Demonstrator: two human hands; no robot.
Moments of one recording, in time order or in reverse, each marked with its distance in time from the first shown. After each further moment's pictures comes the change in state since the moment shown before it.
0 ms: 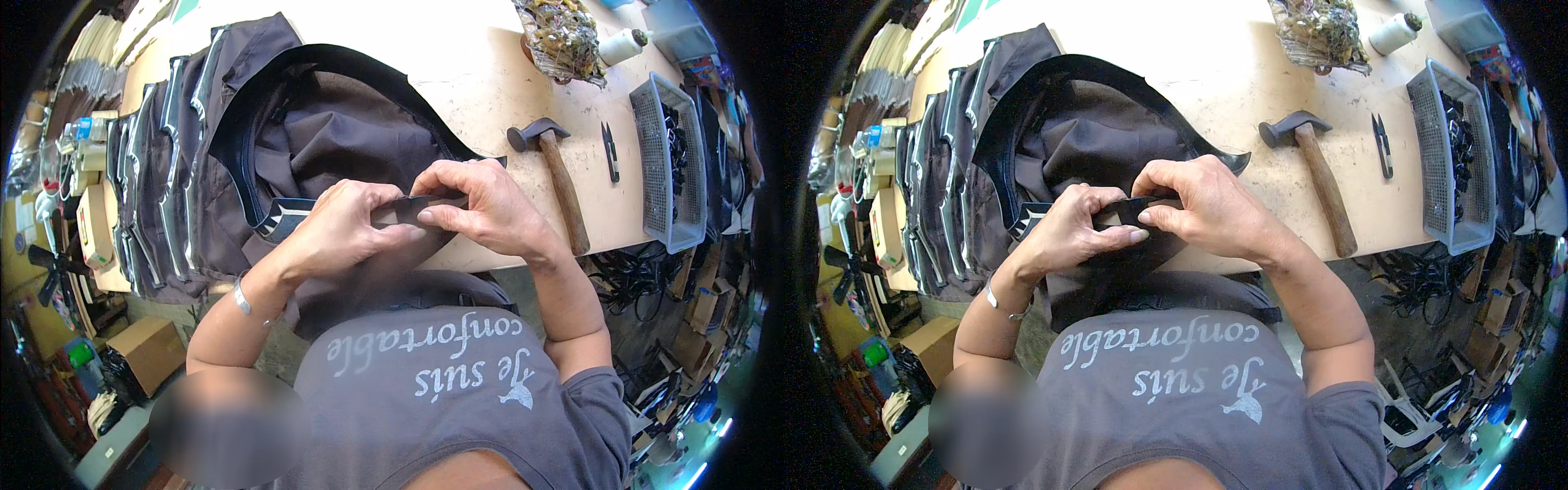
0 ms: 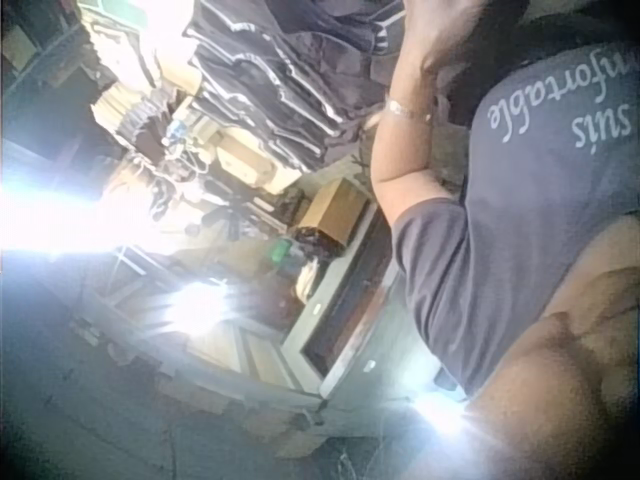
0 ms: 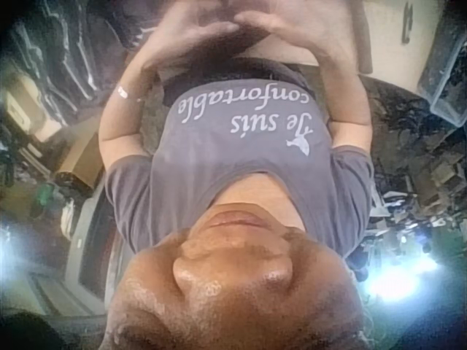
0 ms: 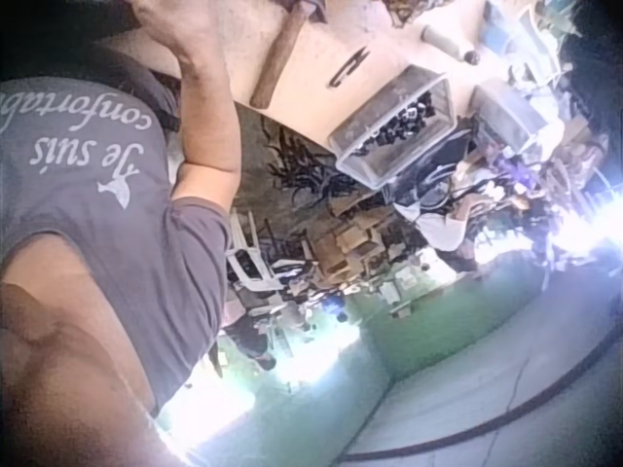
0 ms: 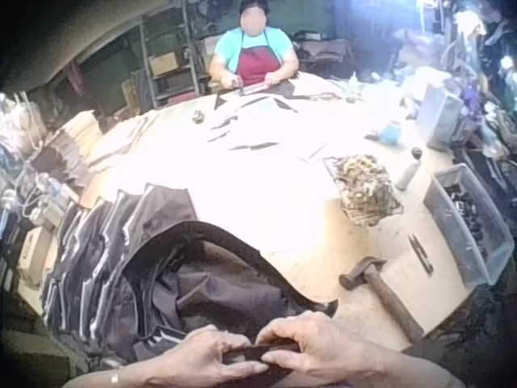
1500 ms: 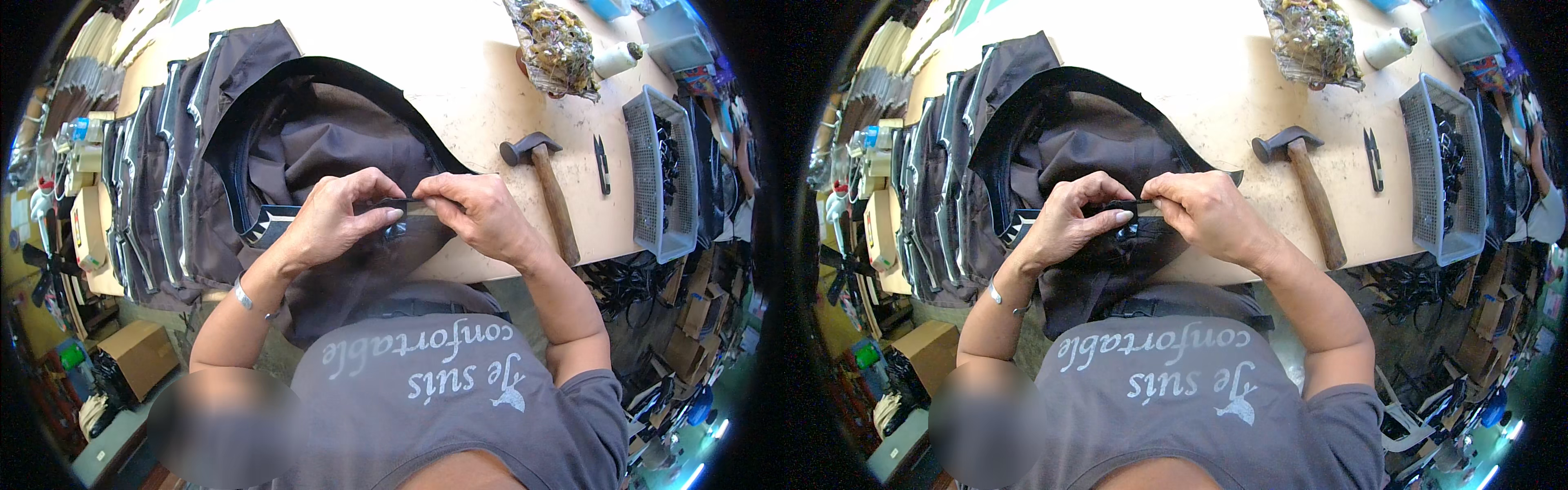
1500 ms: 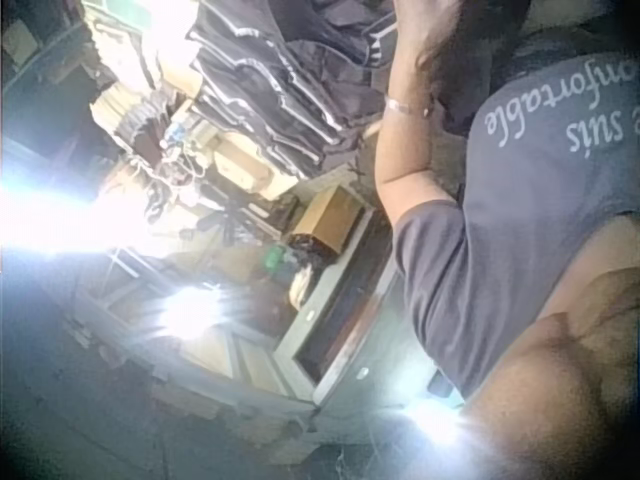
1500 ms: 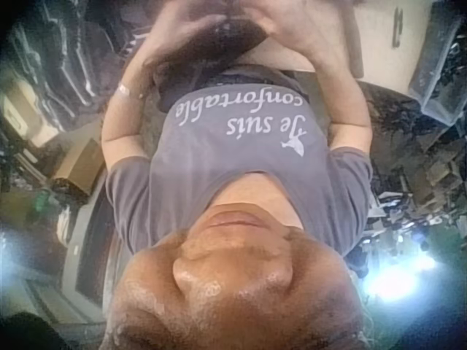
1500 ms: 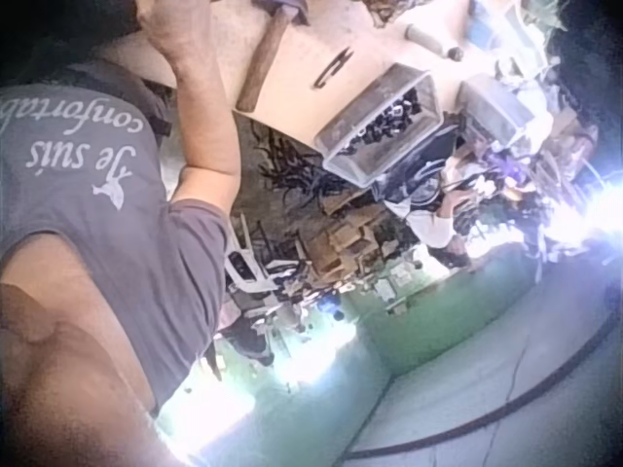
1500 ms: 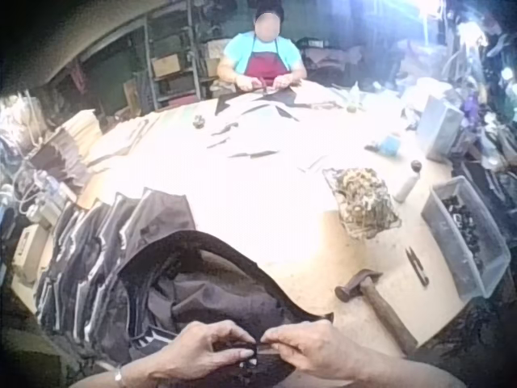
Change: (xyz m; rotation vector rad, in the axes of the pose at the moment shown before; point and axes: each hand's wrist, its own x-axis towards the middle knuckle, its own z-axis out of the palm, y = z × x) left_hand 0.011 -0.017 -0.002 -0.108 0.164 0.120; right_hand 0.001 0.030 0.005 -0.196 0.199 -0.226
